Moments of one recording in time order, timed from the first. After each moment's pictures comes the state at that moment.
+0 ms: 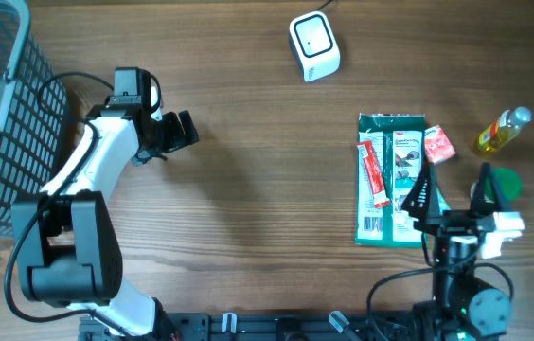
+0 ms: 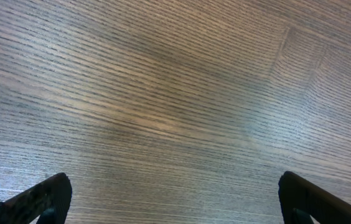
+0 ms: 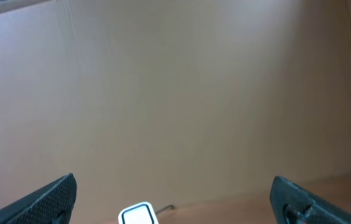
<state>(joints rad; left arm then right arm) 0.01 1.78 1.15 -0.65 0.13 -0.34 0.19 0.02 0.04 0.37 0.21 0.18</state>
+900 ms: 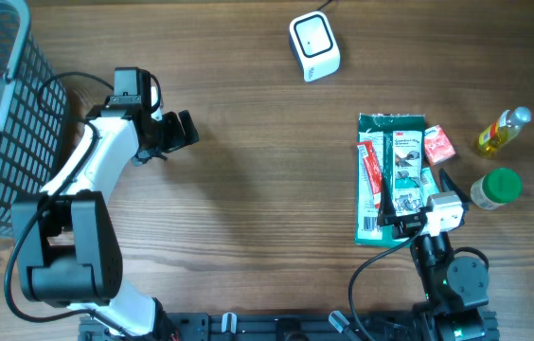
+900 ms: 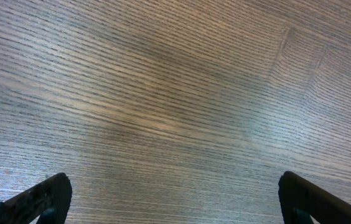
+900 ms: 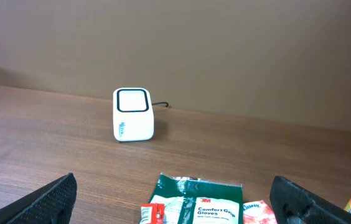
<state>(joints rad) 0.01 1.78 1.15 -0.65 0.13 -0.34 0.19 0.01 0.01 0.01 0.05 -0.08</state>
